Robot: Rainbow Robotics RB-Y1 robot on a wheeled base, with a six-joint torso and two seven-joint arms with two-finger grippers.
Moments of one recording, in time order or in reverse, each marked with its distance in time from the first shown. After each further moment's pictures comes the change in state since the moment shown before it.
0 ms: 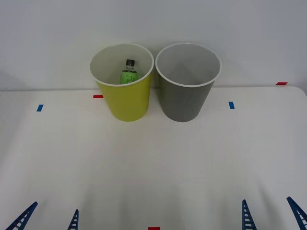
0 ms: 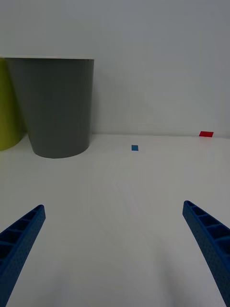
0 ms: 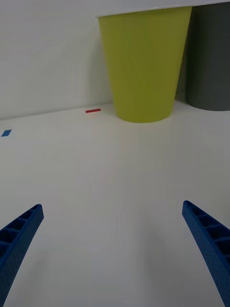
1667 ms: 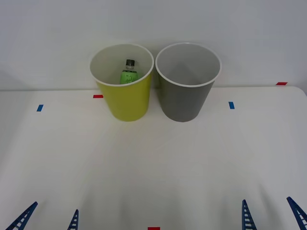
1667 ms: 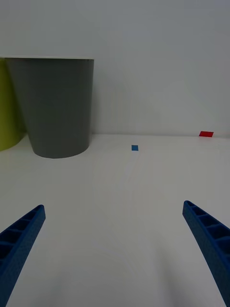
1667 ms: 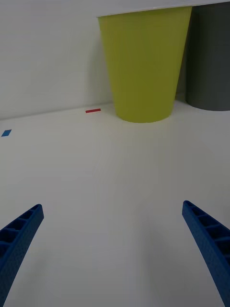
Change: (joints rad) right arm 0.000 0.000 0.000 0.000 0.000 0.000 0.000; left arm 0.000 0.000 0.000 0.000 0.000 0.000 0.000
